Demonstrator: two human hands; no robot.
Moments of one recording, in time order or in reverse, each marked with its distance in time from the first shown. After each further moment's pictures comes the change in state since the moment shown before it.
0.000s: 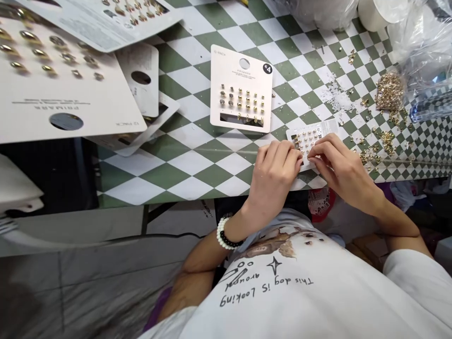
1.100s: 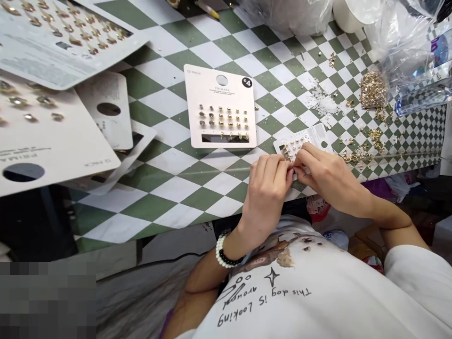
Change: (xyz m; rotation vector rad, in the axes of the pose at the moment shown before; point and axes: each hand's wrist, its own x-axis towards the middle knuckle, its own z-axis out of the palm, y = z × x) left_hand -0.001 -0.001 -0.001 -0.072 0.018 0.006; right_hand 0.013 -0.007 0.000 -0.072 -0.065 0.021
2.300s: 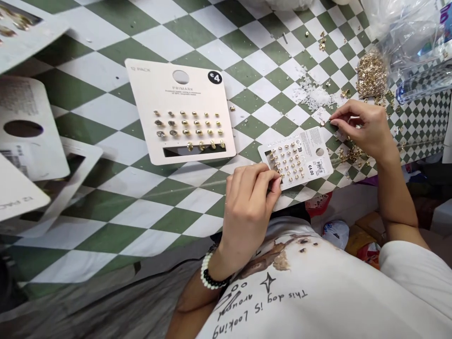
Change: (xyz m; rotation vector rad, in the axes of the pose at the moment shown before) left_hand -0.002 -0.004 -0.007 -0.092 -0.019 -0.063; right_hand -0.018 0.133 -0.020 0.186 0.236 0.285
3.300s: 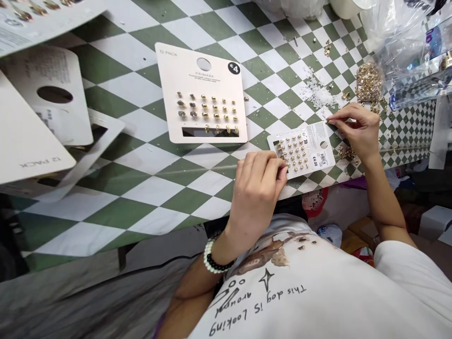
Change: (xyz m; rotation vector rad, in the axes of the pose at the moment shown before) left_hand 0.002 0.000 0.004 0.045 0.050 0.061; right_hand -0.007 0.007 0.024 0.104 0.215 0.013
